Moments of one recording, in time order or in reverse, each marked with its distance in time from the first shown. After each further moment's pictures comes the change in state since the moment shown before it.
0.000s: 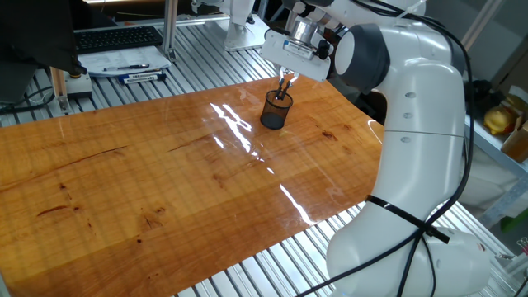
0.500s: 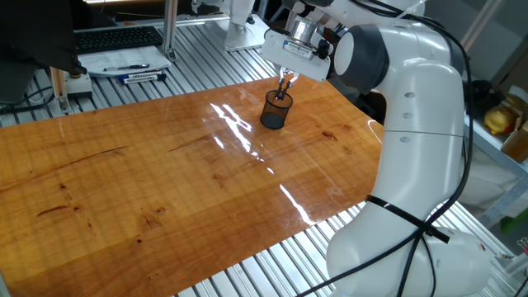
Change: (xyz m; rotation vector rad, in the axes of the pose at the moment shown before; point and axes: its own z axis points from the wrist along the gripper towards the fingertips) arm 0.000 0.000 0.000 0.007 0.003 -0.001
